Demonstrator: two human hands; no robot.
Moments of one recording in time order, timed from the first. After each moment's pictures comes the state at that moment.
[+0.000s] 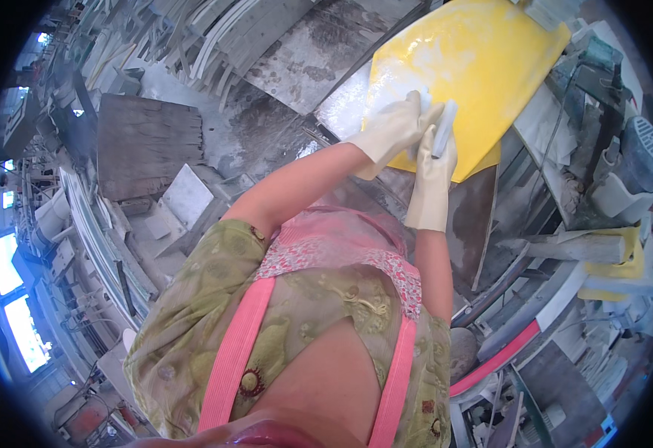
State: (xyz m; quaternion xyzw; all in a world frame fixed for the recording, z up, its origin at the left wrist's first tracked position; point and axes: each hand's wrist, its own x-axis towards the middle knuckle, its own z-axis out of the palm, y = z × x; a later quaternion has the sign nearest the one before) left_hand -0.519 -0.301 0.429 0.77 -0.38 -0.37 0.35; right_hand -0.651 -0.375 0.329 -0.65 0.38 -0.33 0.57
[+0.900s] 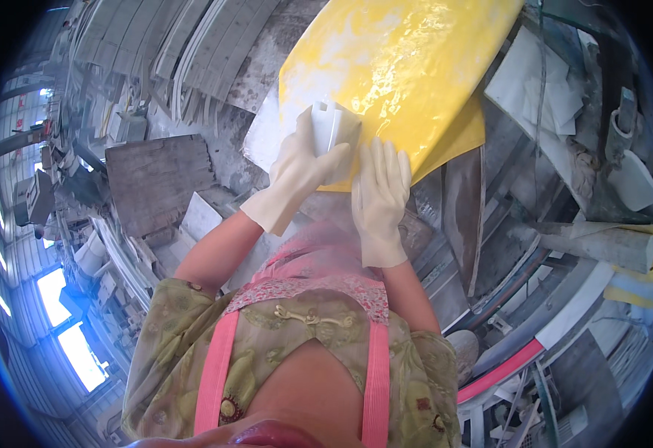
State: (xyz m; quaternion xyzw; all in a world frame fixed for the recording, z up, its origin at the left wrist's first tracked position) left_hand -0.552 -0.327 0.452 0.89 -0.23 -0.35 0.16; right_hand -0.700 -0.361 0.352 -0.85 0.30 -0.35 0.23
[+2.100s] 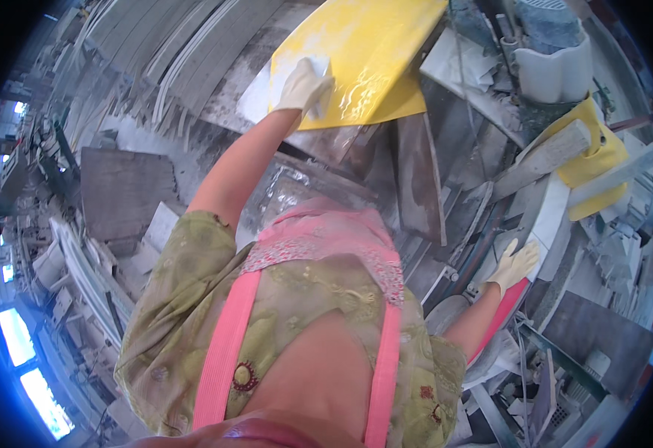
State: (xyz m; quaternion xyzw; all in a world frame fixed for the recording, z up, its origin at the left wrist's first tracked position) left_hand -0.568 -0.325 0.427 0.85 -0.32 -0.21 0.36; right_hand -1.197 -0.395 0.287 -0.68 0.69 -0.11 -0.20
